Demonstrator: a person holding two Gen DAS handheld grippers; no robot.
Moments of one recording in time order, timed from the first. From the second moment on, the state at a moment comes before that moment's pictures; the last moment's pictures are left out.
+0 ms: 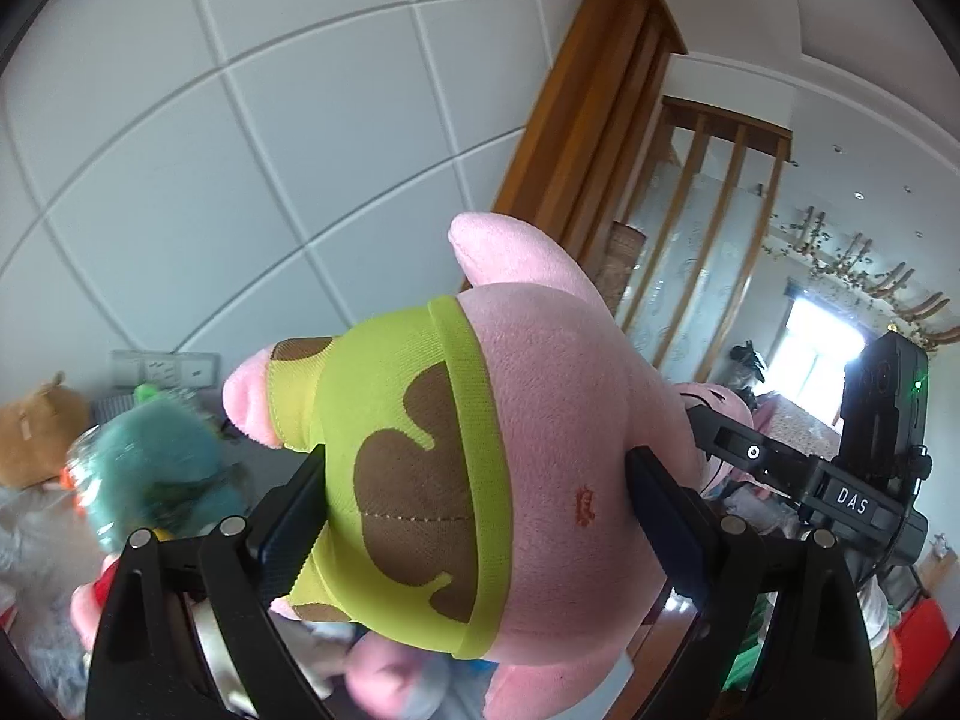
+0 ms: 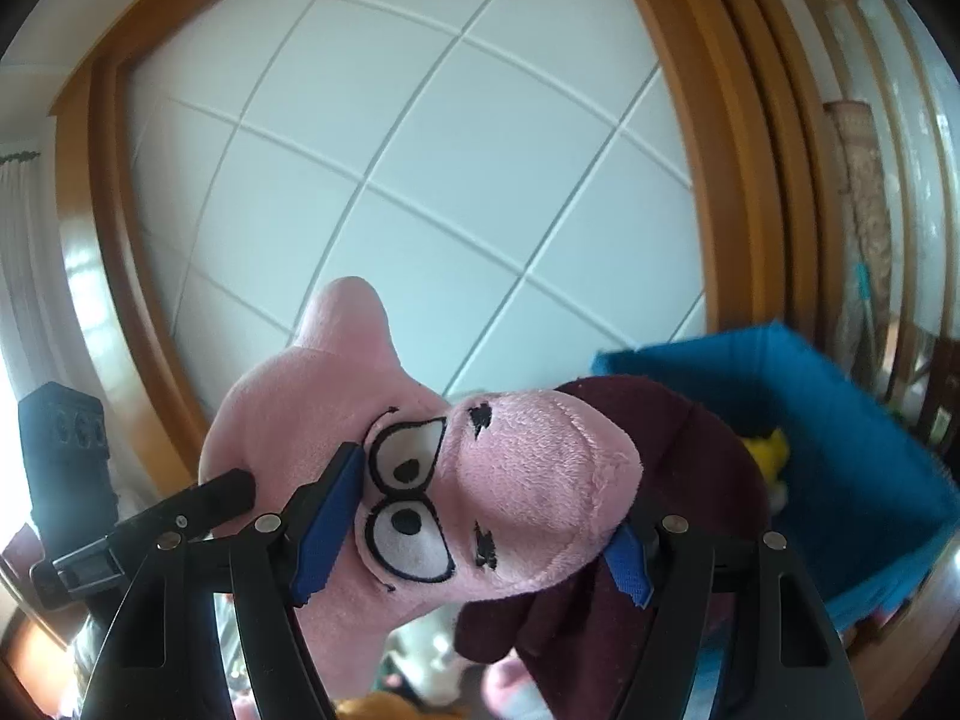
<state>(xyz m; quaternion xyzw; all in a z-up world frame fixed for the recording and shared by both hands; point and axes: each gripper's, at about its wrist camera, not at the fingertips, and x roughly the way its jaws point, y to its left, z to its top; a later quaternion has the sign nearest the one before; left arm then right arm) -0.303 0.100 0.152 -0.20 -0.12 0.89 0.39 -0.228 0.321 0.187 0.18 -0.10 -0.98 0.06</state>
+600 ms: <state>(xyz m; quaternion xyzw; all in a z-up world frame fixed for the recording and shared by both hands) -0.379 0.334 0.123 -0.28 -0.08 0.85 0.44 -0.270 0.539 0.163 0.21 -0.15 -0.97 -0.01</state>
